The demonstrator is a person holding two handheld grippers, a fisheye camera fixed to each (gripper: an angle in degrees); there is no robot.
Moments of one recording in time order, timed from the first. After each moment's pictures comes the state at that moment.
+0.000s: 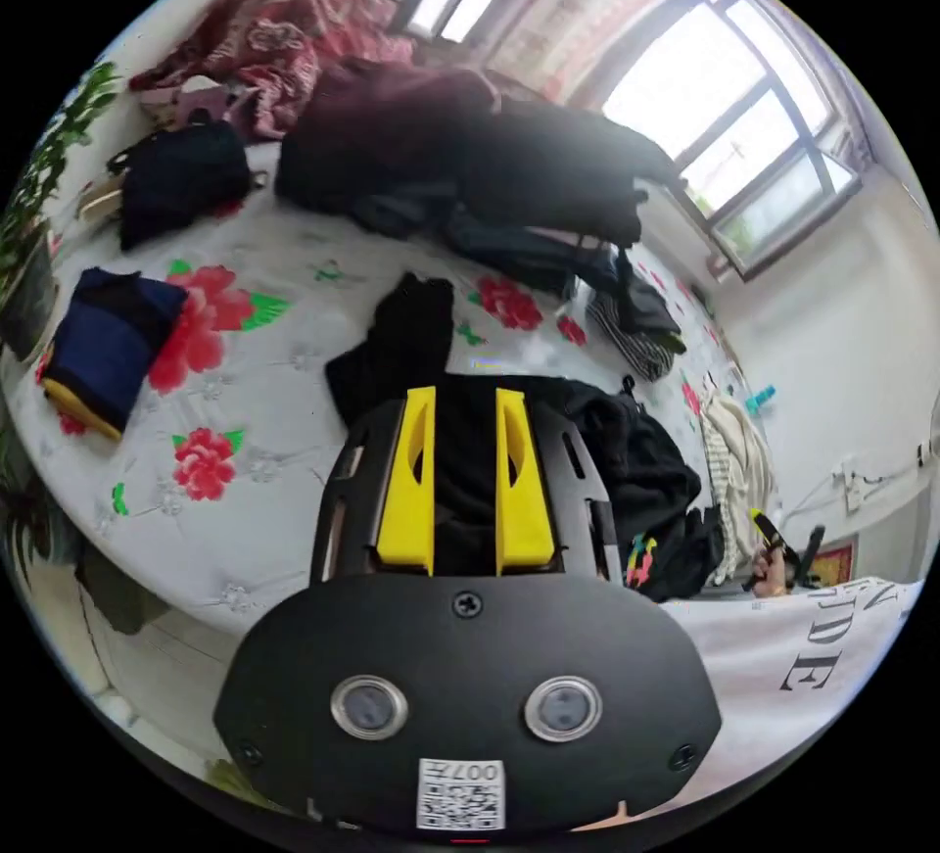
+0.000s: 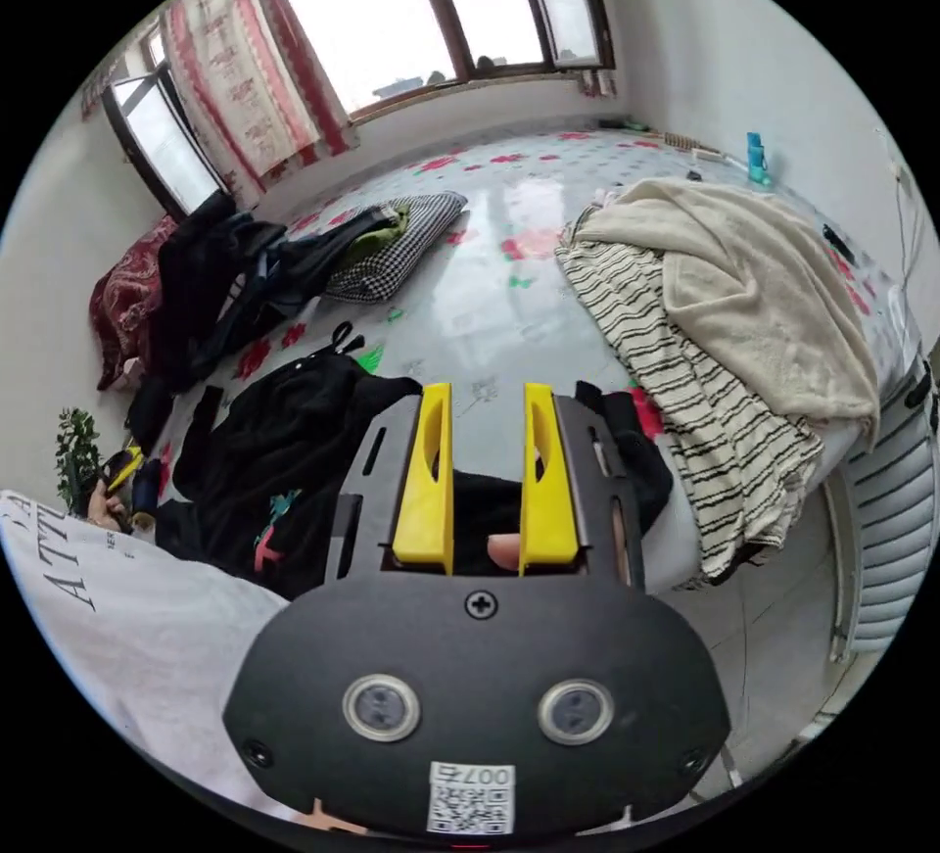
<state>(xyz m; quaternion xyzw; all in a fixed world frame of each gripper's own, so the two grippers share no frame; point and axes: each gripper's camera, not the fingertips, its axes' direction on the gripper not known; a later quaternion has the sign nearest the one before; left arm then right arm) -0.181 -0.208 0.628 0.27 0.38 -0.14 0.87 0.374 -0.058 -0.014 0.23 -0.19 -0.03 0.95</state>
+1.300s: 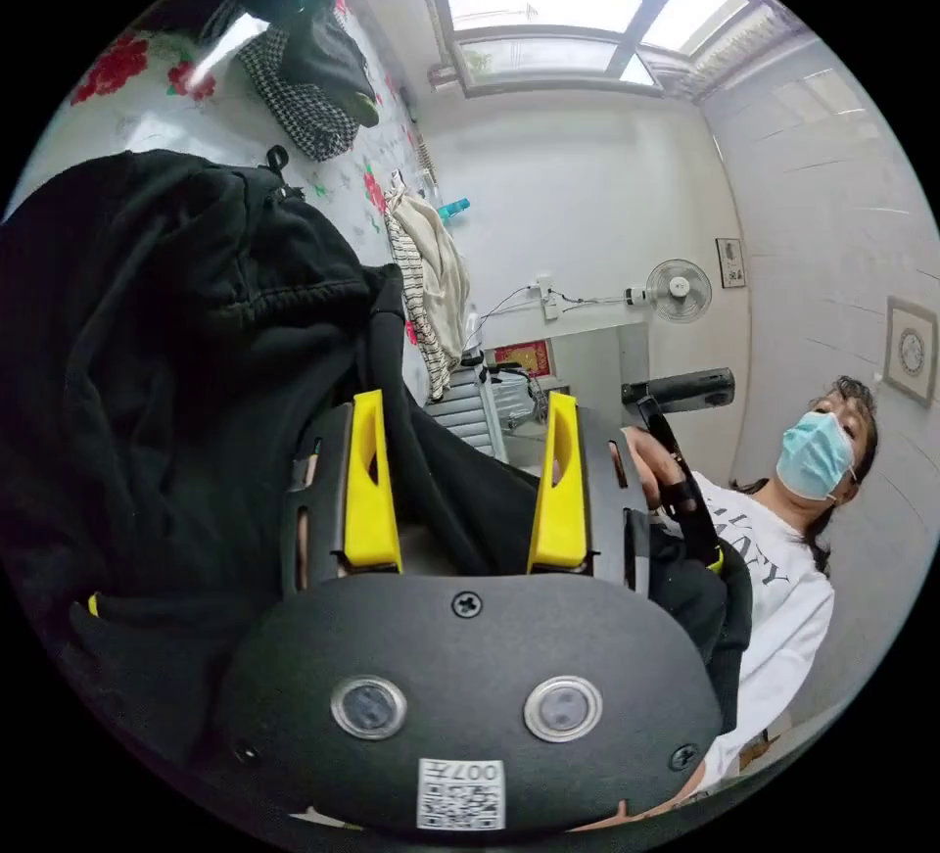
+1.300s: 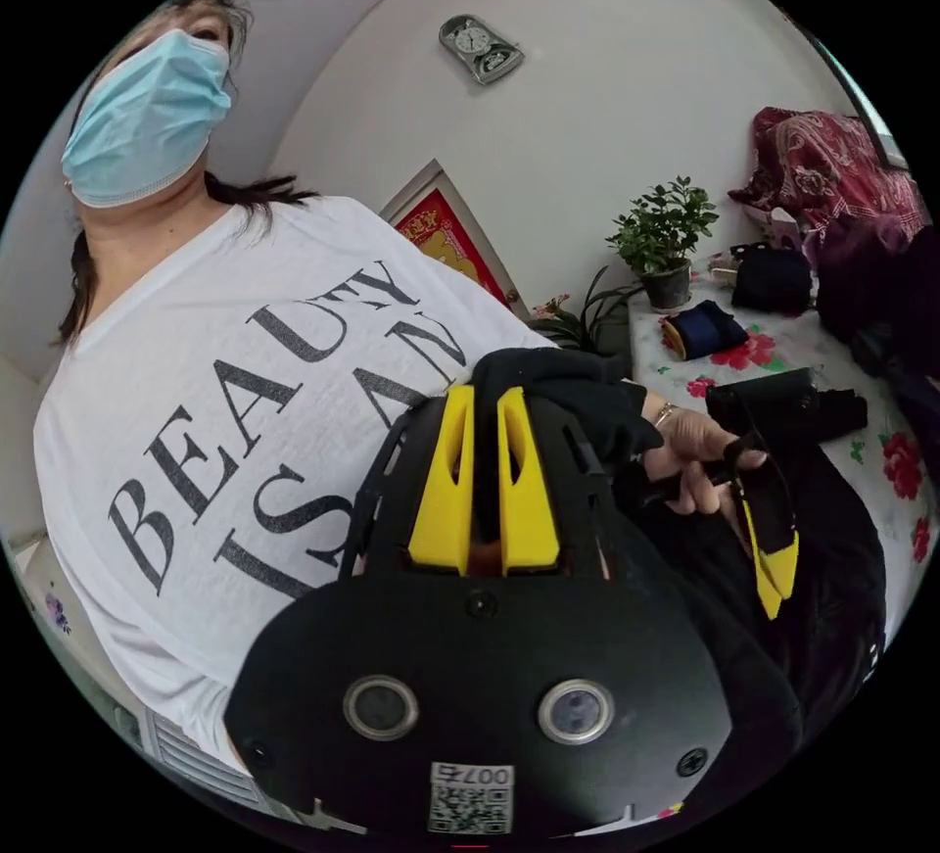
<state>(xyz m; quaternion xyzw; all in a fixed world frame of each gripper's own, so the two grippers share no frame) 0.119 -0.415 0.623 0.10 0.75 0.22 0.61 0.046 0.169 -0.137 0.01 -0.58 -0.68 0.44</state>
